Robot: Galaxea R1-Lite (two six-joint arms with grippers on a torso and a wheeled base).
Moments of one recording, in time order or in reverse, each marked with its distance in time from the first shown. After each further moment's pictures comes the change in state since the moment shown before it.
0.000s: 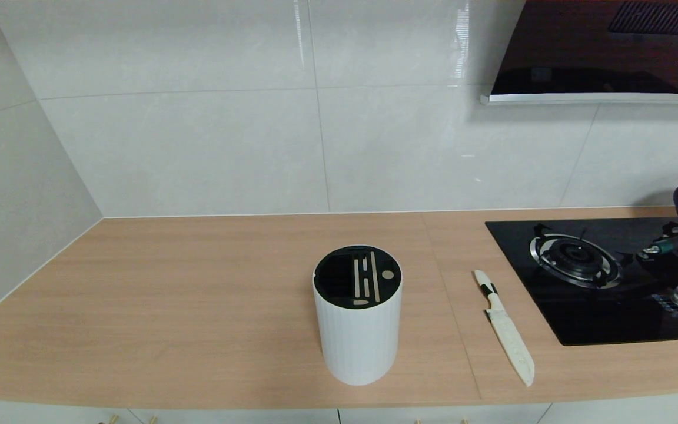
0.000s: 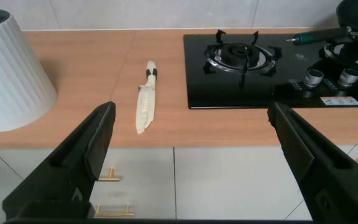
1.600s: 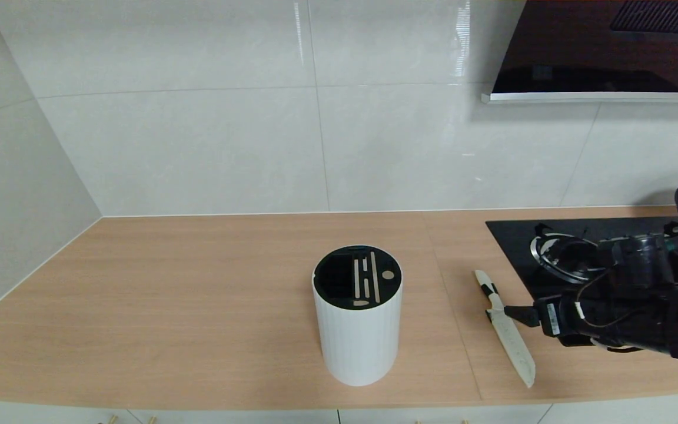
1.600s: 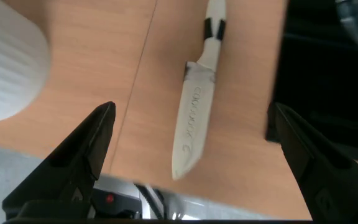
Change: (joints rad) left arm 0.000 0.000 0.000 0.000 0.000 0.001; right arm 0.222 1.787 -0.552 -0.579 0.010 -0.007
